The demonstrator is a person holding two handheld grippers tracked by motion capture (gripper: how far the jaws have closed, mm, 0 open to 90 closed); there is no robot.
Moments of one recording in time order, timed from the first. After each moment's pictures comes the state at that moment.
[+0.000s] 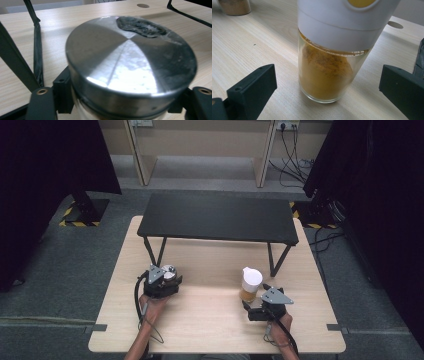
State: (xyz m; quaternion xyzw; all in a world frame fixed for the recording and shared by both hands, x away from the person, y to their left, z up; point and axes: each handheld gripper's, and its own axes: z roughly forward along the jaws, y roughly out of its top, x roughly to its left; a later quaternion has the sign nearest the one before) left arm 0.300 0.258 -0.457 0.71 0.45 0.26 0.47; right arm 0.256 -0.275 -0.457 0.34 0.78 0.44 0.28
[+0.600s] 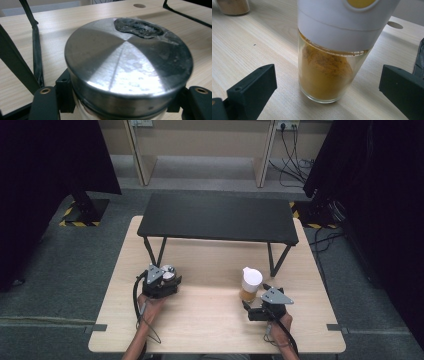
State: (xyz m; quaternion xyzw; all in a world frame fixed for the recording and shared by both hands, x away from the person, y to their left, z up) left arm 0.298 0.264 -0.452 0.71 0.44 0.25 0.48; right arm 0.256 -0.275 -0.457 0.34 0.78 0.44 0.28
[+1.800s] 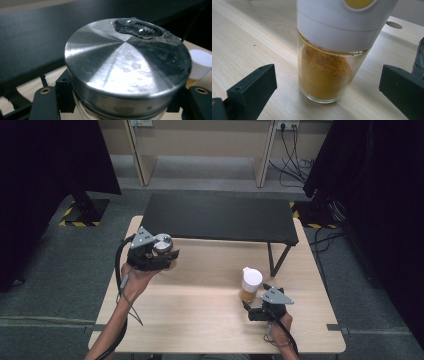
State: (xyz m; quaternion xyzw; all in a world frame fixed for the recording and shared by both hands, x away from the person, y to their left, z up) left arm 0.310 0.275 -0.277 0.75 0.38 0.23 0.49; right arm 0.255 -0.275 -0.457 0.34 0.78 0.45 0.28
